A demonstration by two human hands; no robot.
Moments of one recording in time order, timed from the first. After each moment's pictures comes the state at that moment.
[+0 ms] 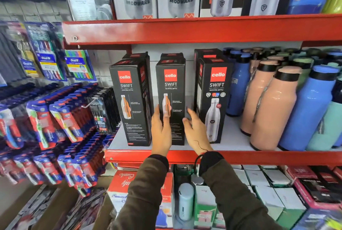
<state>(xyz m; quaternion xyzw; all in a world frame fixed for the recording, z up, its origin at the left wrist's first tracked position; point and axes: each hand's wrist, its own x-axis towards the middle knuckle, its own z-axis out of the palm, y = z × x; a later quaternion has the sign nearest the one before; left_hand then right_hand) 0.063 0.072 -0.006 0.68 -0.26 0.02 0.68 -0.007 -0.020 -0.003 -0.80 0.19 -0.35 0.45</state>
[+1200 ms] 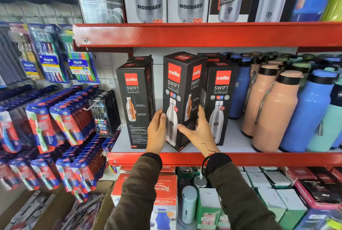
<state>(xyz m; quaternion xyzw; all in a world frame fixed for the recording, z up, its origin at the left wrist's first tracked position) 0.102 0.090 -0.011 0.64 -0.30 -0.03 0.71 -0.011 -0.007 0.010 -0.77 0.18 -0.36 0.49</state>
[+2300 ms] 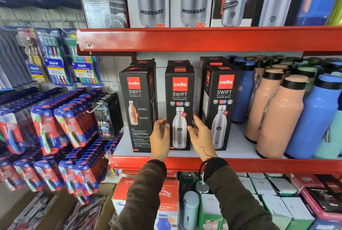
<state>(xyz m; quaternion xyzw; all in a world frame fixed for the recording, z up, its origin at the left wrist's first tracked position) 0.095 0.087 -0.026 0.68 -0.26 0.00 0.69 0.002 -0.022 -0.010 -0.79 0.18 -0.37 0.45</state>
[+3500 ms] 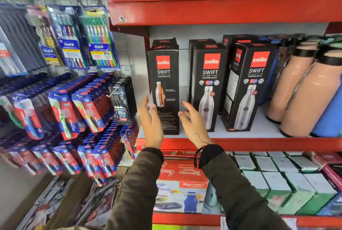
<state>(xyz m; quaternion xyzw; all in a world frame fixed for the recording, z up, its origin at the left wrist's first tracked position) 0.144 0.180 -0.019 0.62 -0.22 0.07 0.75 0.065 0.080 -0.015 -0.77 0.15 -0.33 0.52</state>
